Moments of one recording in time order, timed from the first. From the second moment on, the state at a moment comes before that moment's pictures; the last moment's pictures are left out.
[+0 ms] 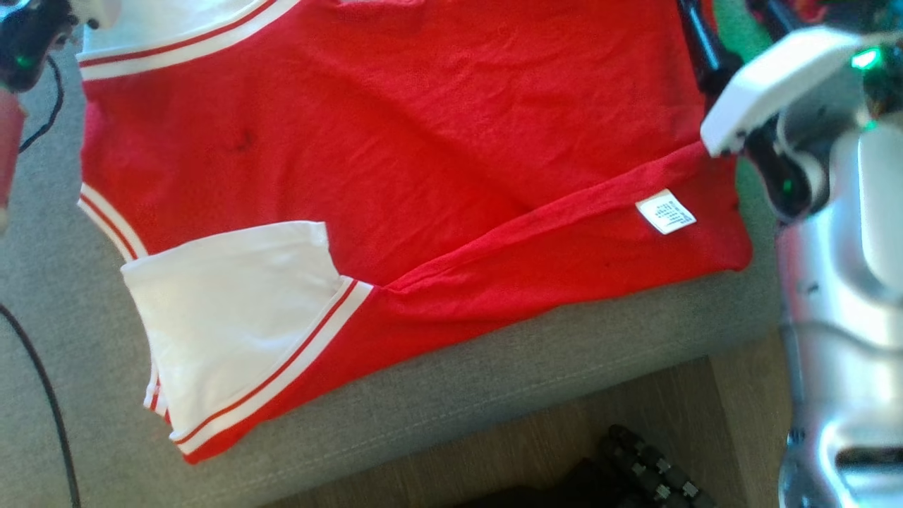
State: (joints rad) left arm -1.26 0.44 -0.66 0.82 -0.64 -0.12 0.27; right arm -0.77 -0.05 -0.07 0.37 0.19 0.13 0.25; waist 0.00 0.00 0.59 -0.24
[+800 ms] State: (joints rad) left arm -1.27 0.46 -0.73 0.78 -0.68 -0.13 0.19; right arm -0.94 -0.05 -0.13 0.62 0.08 0.13 0.16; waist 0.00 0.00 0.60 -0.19
